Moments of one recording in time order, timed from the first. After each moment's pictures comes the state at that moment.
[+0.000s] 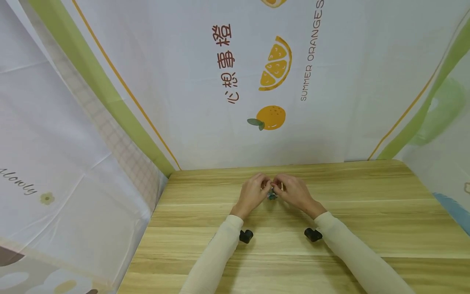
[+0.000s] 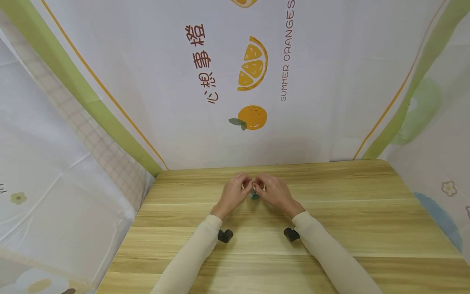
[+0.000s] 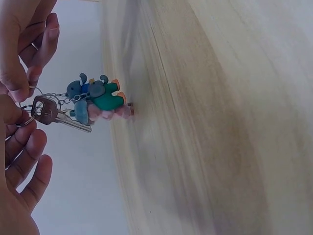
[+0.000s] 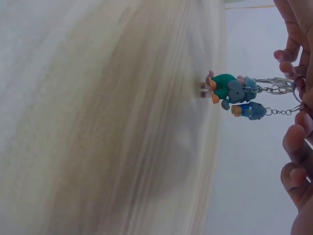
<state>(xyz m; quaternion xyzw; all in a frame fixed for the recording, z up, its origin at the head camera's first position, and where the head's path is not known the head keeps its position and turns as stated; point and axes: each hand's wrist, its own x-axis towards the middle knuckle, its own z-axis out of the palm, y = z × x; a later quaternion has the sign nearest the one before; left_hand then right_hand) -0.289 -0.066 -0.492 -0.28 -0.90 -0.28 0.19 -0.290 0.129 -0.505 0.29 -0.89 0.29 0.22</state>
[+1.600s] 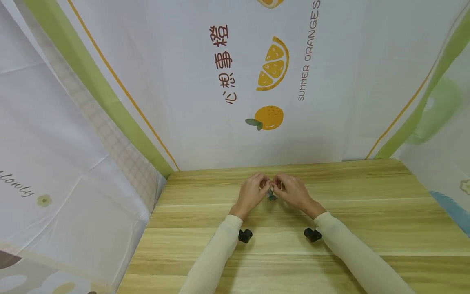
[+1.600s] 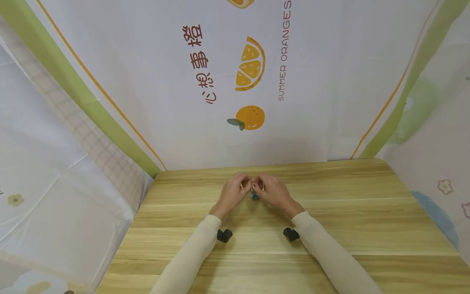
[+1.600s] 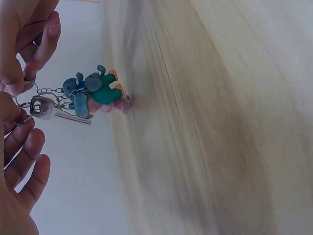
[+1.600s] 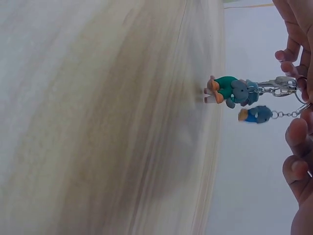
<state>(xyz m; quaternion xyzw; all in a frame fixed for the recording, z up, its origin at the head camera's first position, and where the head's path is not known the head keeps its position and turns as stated) -0.288 -0.065 -0.490 -0.29 -0.89 -0.29 0.21 -0.288 0.131 -0.505 0.28 -0.88 0.31 0.21</state>
